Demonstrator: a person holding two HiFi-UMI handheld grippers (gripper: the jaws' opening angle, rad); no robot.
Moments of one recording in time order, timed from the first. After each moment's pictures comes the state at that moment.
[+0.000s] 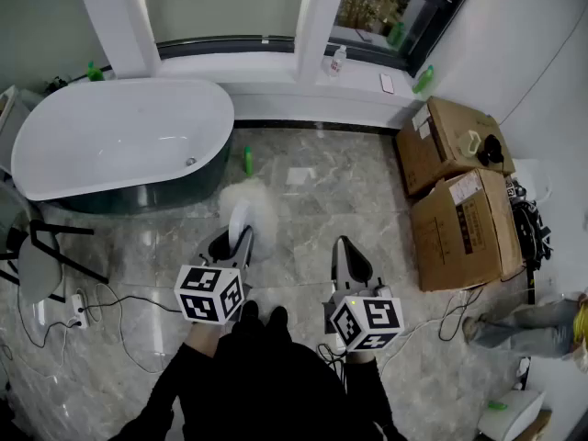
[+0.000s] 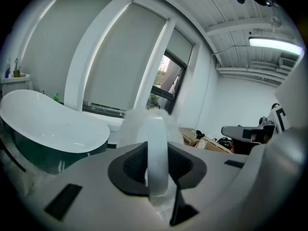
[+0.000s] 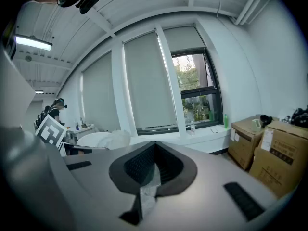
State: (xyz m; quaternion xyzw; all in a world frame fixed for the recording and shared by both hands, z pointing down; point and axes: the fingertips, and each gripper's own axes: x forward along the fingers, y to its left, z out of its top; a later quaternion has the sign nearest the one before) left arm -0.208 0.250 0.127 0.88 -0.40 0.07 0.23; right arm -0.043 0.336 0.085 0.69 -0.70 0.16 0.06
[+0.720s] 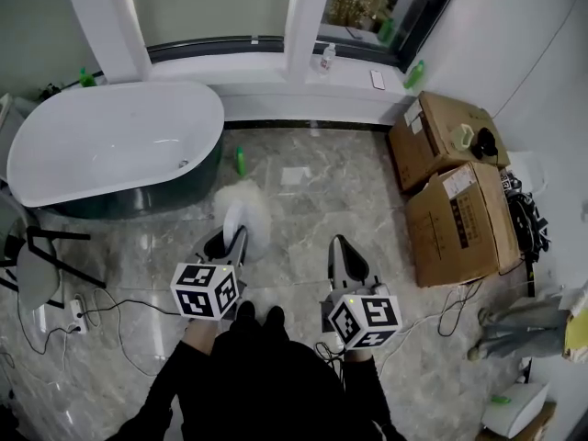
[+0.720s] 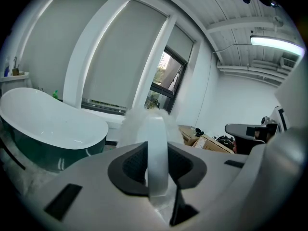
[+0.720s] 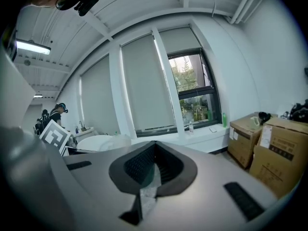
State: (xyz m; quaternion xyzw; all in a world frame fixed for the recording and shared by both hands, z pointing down) left arm -0.195 0.253 0.140 0.88 -0.40 0.08 0.24; right arm -0.027 0.346 0.089 0.69 -0.70 0.17 0.03
